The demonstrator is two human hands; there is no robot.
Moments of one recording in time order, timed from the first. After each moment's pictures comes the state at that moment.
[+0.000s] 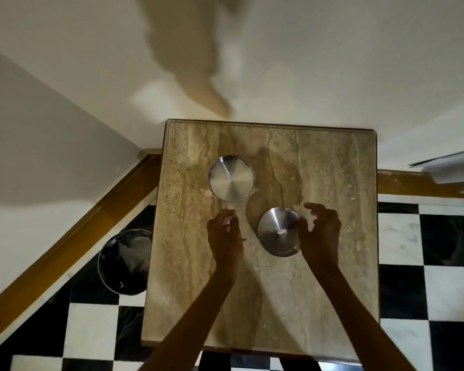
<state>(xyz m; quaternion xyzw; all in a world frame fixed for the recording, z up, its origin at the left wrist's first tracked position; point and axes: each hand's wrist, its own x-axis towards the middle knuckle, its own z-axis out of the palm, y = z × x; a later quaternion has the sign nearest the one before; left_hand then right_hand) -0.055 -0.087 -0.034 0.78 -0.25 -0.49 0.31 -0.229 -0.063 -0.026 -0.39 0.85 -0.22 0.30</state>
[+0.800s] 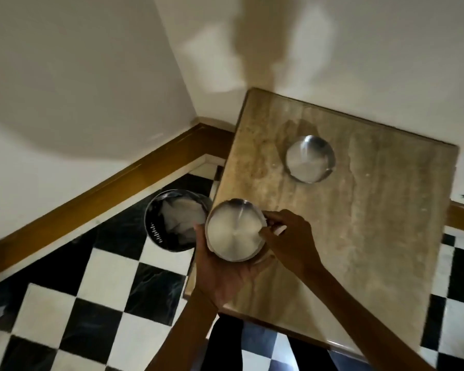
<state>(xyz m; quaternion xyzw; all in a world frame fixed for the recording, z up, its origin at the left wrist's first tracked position) 0.113 0.011 -0.001 0.27 0.26 -0.79 0.48 -0.038 -0.046 0.014 -0.54 0.68 -0.16 0.48</state>
